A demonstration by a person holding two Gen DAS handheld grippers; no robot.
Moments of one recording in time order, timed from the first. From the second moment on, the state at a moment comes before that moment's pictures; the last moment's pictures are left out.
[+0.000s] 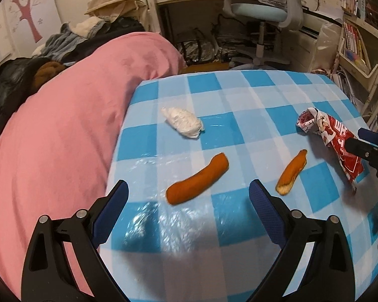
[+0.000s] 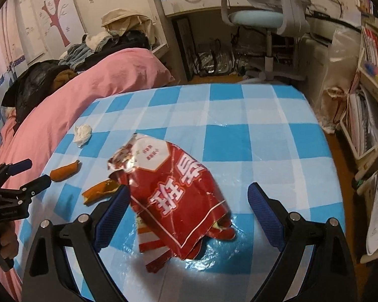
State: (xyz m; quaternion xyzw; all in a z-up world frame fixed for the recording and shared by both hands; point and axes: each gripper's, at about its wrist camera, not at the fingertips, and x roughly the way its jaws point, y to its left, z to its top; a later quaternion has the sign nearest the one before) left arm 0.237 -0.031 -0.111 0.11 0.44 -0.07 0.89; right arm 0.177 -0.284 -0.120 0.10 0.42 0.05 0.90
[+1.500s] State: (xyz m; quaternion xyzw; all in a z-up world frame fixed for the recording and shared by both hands) left arm 0.107 0.031 -0.074 -0.07 0.45 -0.12 0.88; right arm 0.067 -0.225 -0.047 0.11 0.37 0.17 0.91
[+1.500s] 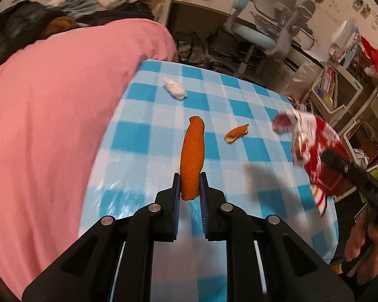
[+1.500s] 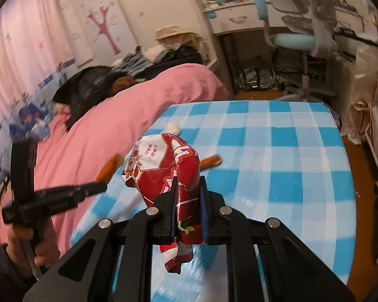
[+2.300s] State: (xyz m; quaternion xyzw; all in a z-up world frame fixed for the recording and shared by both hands) left arm -0.039 0.060 -0.049 -0.07 0.41 -0.08 0.90; right arm -0.127 -0.114 -0.156 -0.06 0.54 0.27 0.80
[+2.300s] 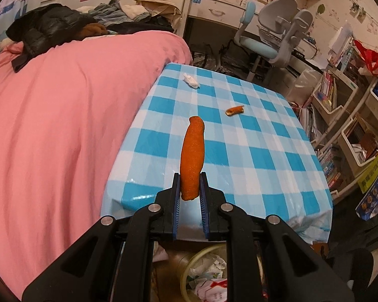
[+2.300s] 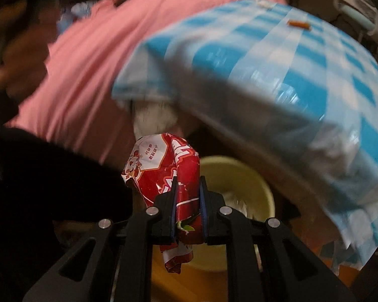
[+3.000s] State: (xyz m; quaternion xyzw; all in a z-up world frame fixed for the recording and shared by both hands) left arm -0.109 0.006 -0.091 -0.01 0.46 -0.12 0.88; right arm -0.132 -0.162 -0.095 0.02 0.36 0.15 0.92
